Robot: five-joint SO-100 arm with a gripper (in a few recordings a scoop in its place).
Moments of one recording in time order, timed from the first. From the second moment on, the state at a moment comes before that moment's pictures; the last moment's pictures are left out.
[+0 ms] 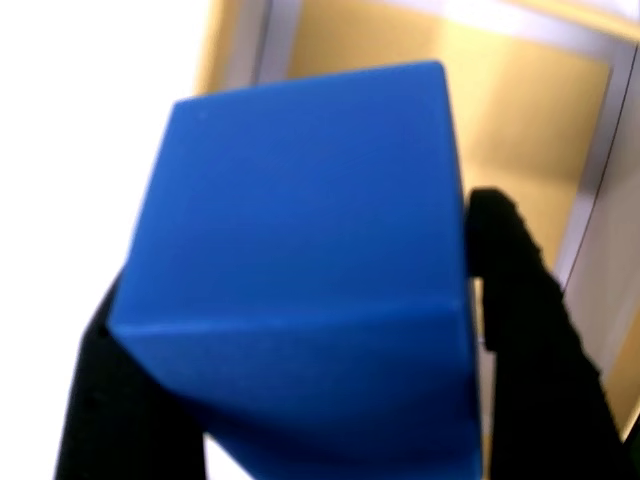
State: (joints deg) arm 86.7 131.7 135.1 52.9 -110.7
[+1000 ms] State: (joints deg) arm 95.7 126.2 144.5 38.4 -110.2
